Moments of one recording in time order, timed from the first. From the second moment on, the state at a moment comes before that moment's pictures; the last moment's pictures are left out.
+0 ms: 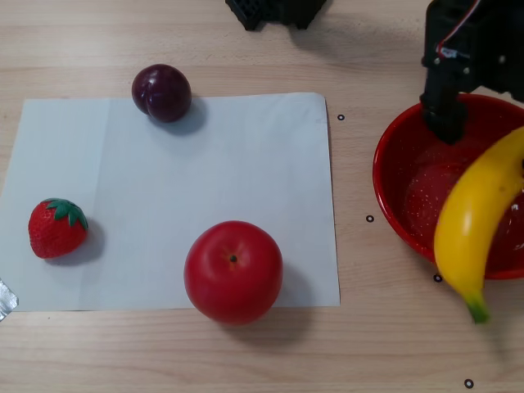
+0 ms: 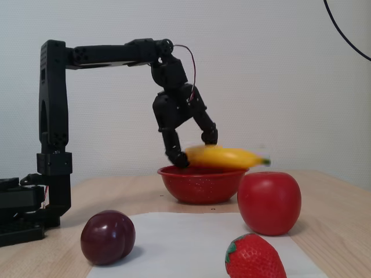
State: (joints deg) arm 38.4 90.9 75.4 61.3 -2.3
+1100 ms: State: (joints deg) arm 24.7 105.3 57.1 86.0 -6.7
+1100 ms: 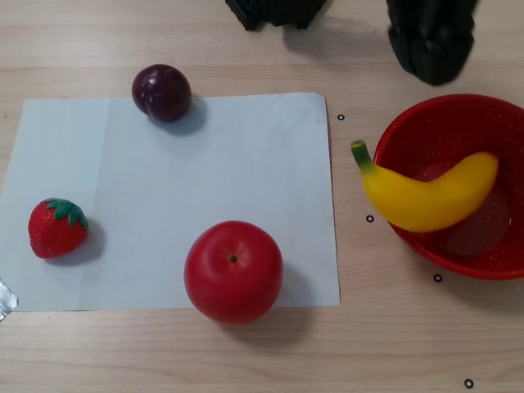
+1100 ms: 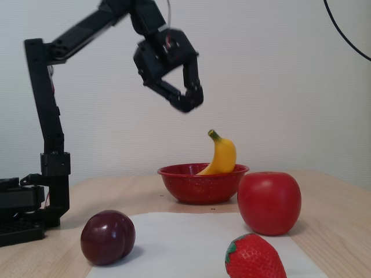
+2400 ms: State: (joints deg) arm 4.5 164.1 157.9 8.9 -2.7
